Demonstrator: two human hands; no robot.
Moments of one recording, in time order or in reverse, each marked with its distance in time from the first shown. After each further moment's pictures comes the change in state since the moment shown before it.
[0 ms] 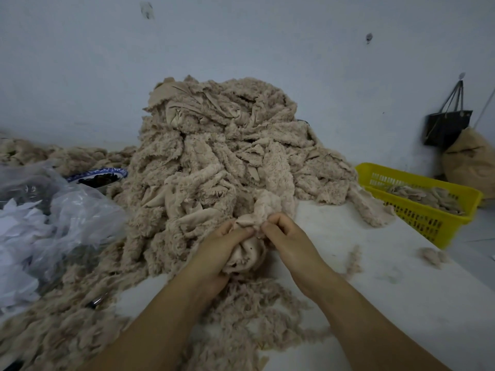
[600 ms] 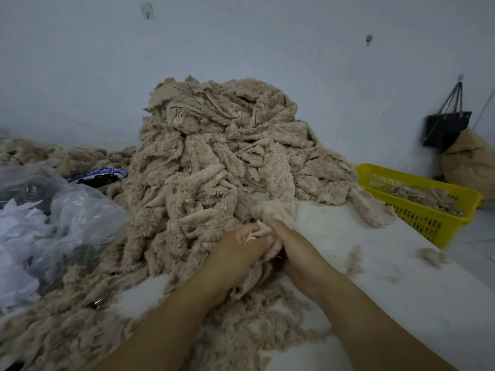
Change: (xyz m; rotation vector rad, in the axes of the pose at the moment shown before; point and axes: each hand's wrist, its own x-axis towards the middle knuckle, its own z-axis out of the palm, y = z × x) left_hand -0.010 -0.006 0.010 0.429 -0.078 0.207; right_hand 0.008 0.011 -0.004 0.278 -0.023 0.246
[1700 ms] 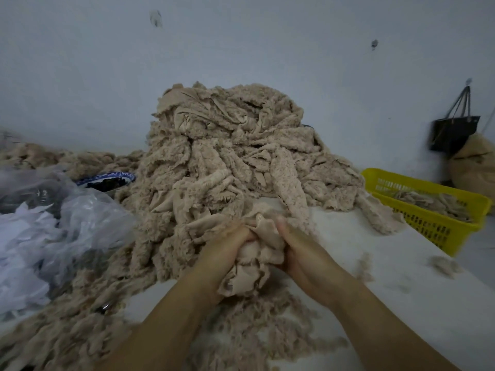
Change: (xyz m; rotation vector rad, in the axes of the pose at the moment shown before) left_hand 0.001 0.016 -0.016 -0.406 0.046 -0.146; right_hand -0.015 -0.017 0.008 0.173 -0.271 -0.118
